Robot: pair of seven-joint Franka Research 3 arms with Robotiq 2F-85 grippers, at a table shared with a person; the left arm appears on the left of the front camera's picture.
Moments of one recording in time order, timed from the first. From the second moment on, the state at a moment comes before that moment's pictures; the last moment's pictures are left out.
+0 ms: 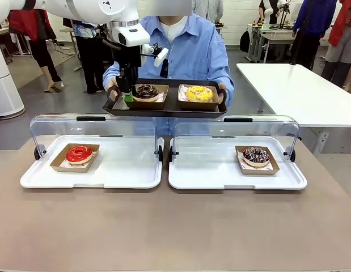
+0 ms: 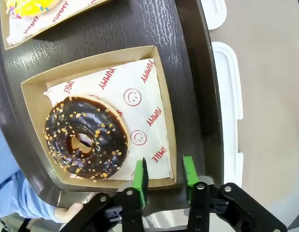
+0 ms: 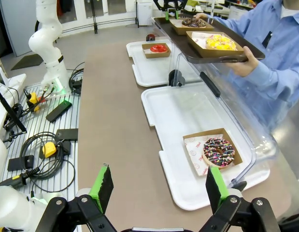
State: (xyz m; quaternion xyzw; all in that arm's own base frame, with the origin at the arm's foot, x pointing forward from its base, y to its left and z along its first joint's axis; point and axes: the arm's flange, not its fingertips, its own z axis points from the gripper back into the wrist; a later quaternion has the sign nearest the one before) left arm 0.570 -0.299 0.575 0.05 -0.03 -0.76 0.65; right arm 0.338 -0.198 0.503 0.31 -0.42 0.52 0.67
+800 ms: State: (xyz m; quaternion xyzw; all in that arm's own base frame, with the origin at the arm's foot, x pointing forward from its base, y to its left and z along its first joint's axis) left arm 0.569 -0.299 0.572 0.04 -0.02 -0.76 0.65; right arm 0.338 -0.198 0.503 0.31 -0.42 0.52 0.67
